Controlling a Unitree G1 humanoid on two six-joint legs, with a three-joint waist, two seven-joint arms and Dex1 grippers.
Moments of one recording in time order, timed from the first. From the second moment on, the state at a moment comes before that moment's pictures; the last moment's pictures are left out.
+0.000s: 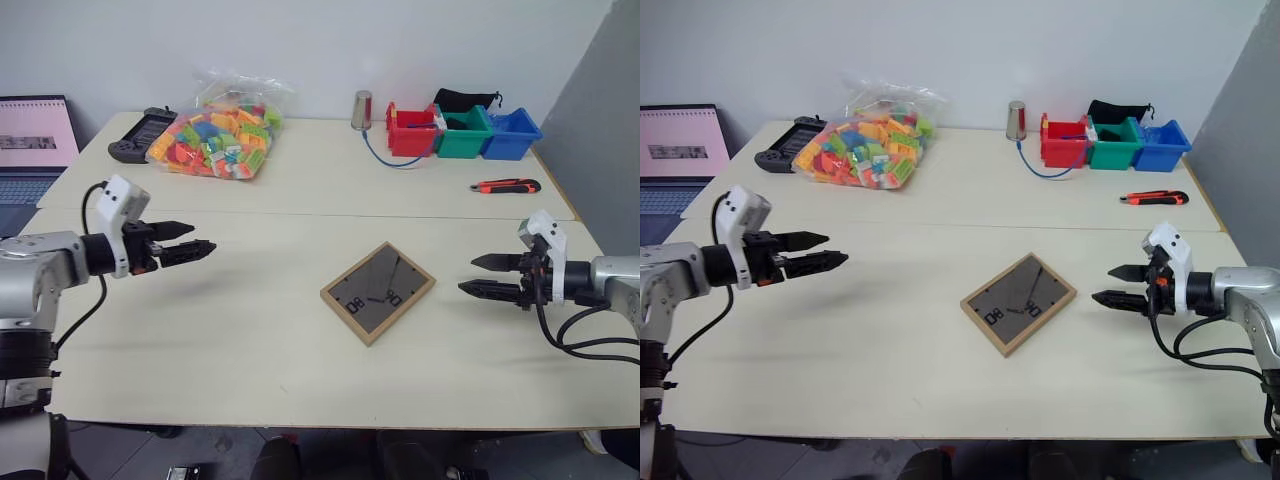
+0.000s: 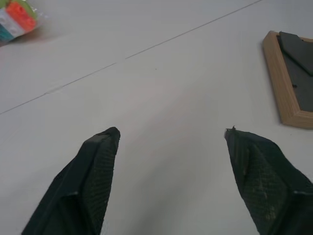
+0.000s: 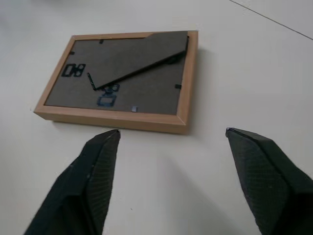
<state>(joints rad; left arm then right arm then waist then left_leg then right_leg) -0.56 0.93 0.14 0.24 -0.43 0.67 -1.10 -0.35 -0.92 -0.11 -0.16 0.53 0.82 1.05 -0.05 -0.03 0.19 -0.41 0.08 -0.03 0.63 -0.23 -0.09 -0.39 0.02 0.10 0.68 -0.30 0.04</state>
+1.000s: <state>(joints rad) -0.73 0.44 -0.25 0.48 -0.14 0.31 -1.13 -0.20 -0.63 -0.02 -0.39 0.45 0.93 0.54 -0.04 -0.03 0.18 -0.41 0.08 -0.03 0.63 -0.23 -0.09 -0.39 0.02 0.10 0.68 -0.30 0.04</state>
